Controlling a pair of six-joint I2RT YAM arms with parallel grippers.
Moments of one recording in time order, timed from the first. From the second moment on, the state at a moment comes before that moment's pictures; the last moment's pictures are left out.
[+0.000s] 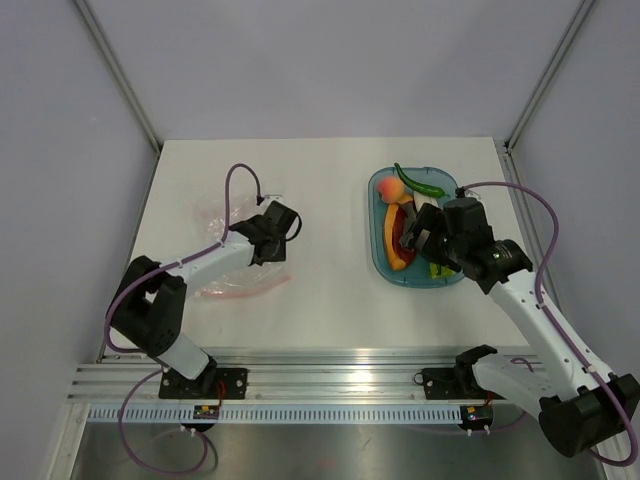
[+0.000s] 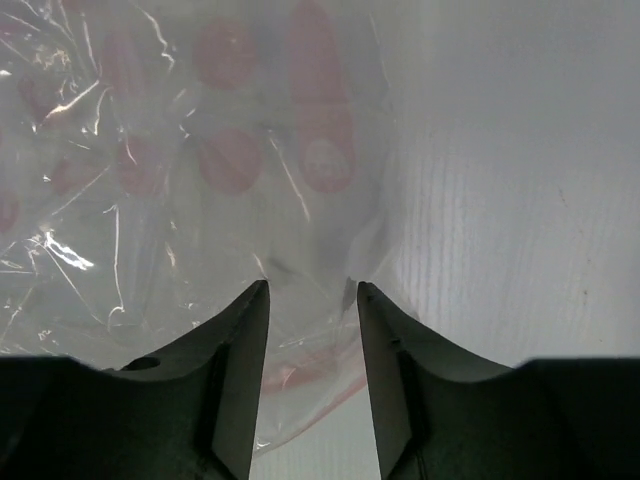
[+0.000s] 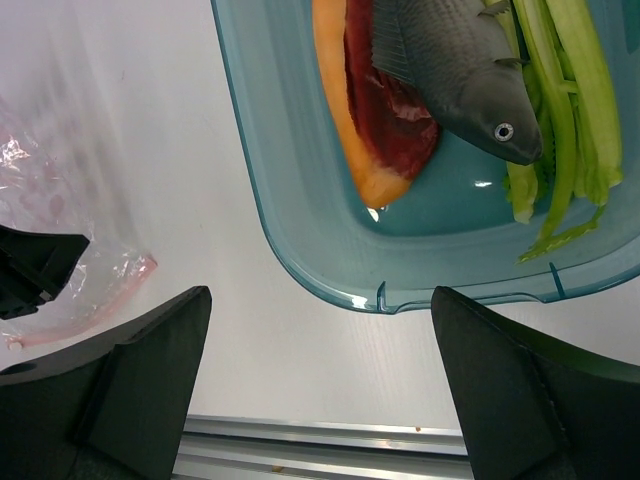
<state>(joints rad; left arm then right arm) -0.59 1.56 0.99 -0.50 -0.41 -0.50 0.37 1.01 0.98 -0.73 0.09 0.72</state>
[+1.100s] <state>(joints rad) -0.49 1.57 1.48 -0.66 0.13 -0.73 0.77 1.15 0.89 -0.38 0.15 0.83</state>
